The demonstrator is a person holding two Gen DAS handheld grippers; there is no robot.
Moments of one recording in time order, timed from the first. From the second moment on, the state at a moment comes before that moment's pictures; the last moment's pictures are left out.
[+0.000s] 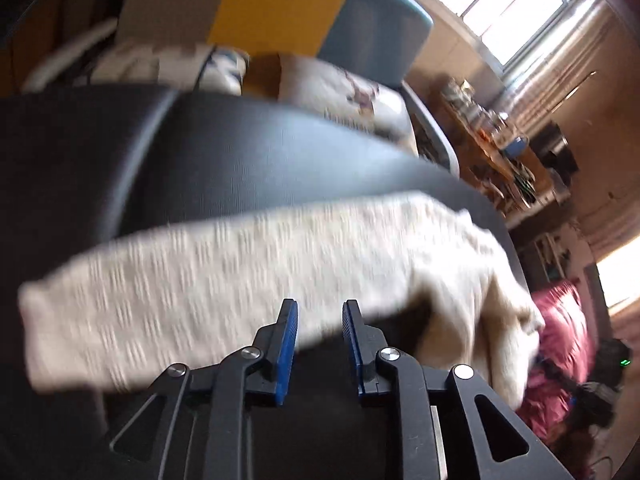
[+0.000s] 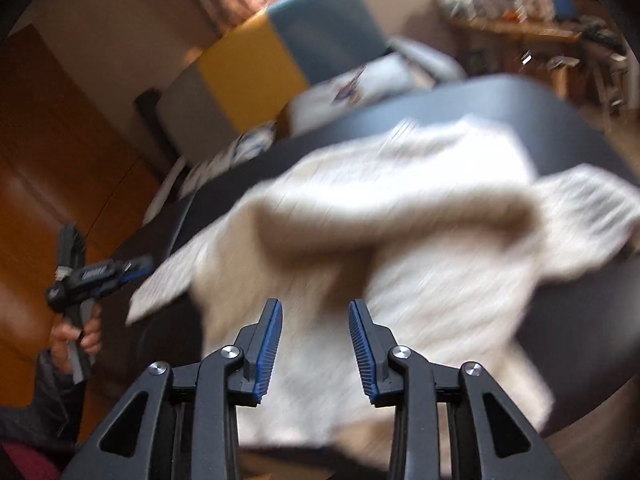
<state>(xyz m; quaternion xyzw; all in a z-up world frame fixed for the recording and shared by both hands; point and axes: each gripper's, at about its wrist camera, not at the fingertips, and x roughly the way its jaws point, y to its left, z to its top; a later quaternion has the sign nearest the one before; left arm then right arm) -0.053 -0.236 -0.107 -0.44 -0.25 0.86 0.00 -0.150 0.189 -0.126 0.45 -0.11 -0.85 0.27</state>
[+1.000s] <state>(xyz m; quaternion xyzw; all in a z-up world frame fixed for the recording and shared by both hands) -0.261 -0.127 -0.180 -0.44 -0.05 0.90 0.05 -0.329 0.202 -0.139 0.47 0.08 -0.86 0.18</state>
